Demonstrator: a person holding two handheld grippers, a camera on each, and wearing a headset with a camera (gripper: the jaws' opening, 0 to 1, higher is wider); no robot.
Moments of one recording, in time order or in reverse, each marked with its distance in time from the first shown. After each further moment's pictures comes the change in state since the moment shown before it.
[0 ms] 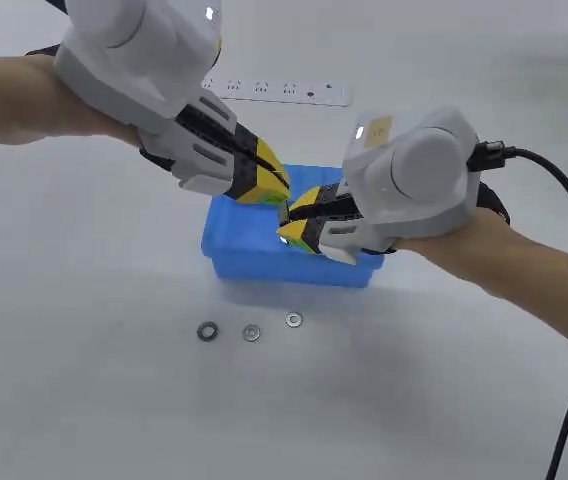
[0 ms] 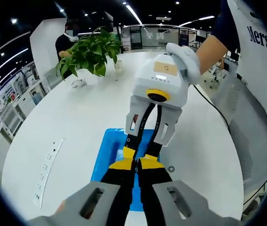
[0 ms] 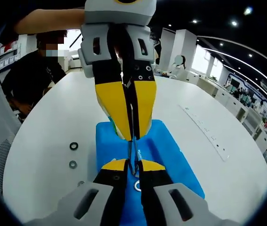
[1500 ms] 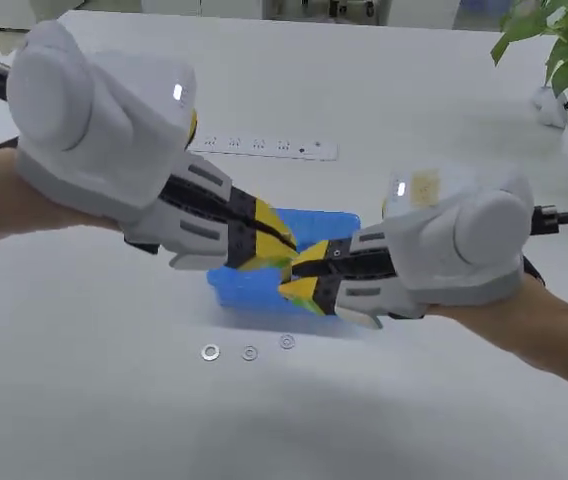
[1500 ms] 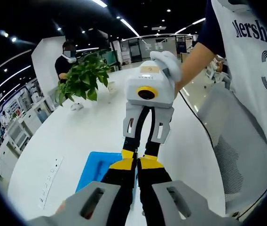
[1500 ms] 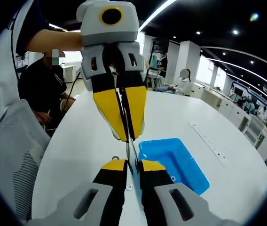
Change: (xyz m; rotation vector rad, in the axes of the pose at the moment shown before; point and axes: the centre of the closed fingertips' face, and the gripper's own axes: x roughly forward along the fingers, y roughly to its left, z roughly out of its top) left arm -0.036 -0.084 0.051 0.078 -0.129 0.057; right arm -0.070 0.072 0.040 -0.011 -0.117 0.053
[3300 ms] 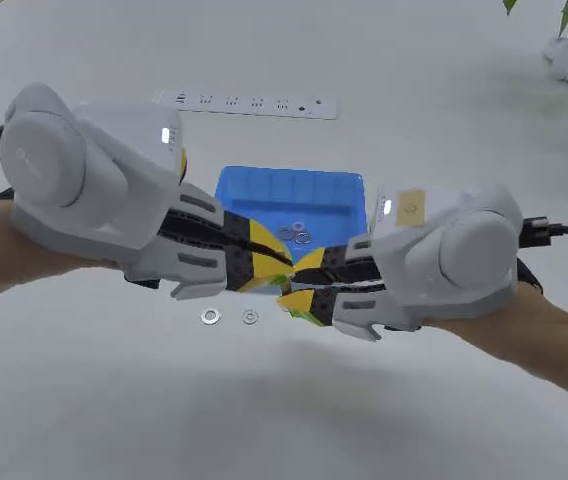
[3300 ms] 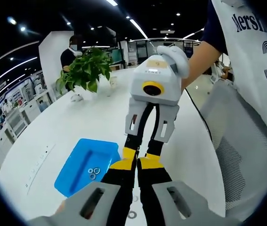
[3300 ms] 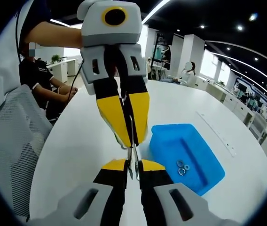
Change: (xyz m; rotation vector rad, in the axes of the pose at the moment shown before) left arm 0.025 -0.014 -0.033 -0.082 -0.019 0.015; right arm 0.017 0.015 -0.035 -0.004 0.071 0.034
